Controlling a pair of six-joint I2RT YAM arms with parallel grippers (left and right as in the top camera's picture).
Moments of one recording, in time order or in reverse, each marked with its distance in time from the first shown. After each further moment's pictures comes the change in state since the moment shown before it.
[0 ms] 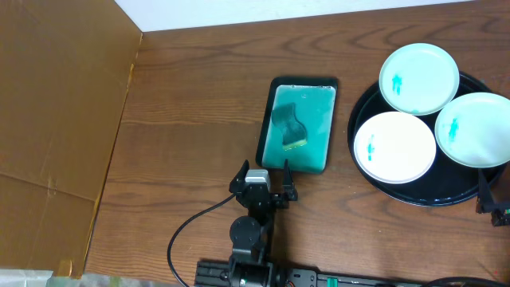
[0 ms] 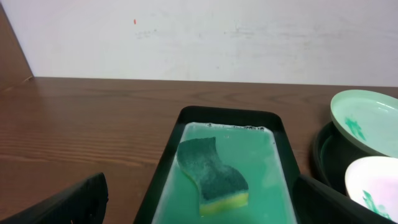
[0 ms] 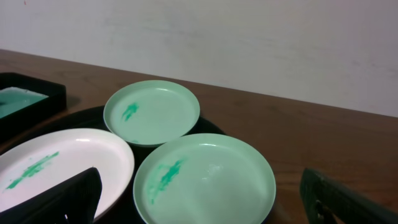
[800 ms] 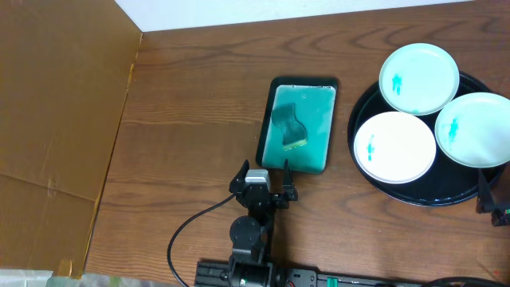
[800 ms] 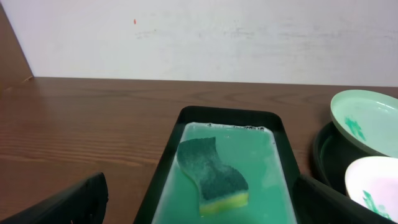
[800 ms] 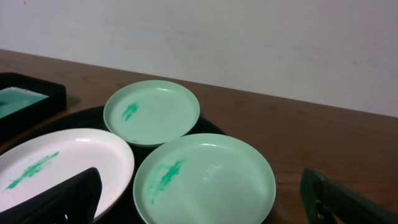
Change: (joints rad) left arm 0.000 0.000 0.000 0.000 0.000 0.000; right arm 0.000 0.000 0.000 0.000 0.000 0.000
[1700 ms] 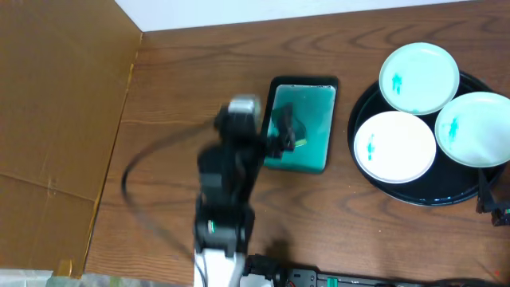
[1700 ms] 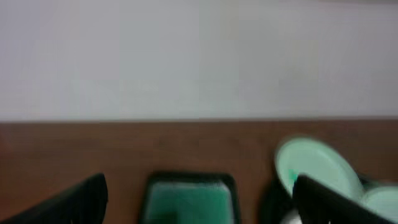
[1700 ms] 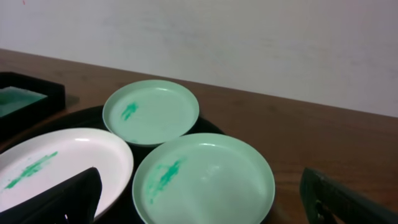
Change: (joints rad) left arm -0.001 0.786 0.806 -0.158 0.194 -0.035; right arm 0.000 0.000 0.000 0.000 0.003 -0.003
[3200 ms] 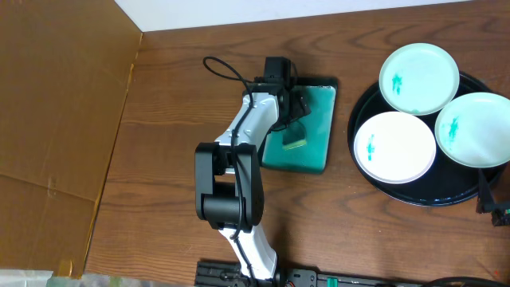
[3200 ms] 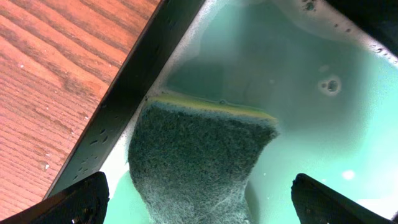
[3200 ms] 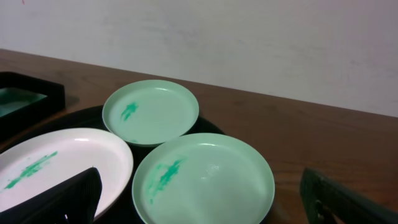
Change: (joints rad) left arm -0.005 1.139 0.487 -0.381 -0.248 -0.461; right arm 0.000 0.000 0.000 0.000 0.000 0.000
